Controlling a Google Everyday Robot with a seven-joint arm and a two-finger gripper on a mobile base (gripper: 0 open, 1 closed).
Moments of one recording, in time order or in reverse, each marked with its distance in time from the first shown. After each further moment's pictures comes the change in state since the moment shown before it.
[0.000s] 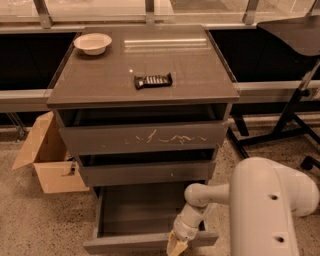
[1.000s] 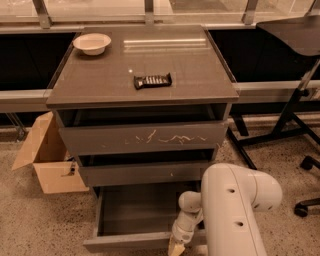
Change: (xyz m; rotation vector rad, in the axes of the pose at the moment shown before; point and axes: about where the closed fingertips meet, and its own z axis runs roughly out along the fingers) arm 0.058 -0.058 0.065 0.011 0.109 0.136
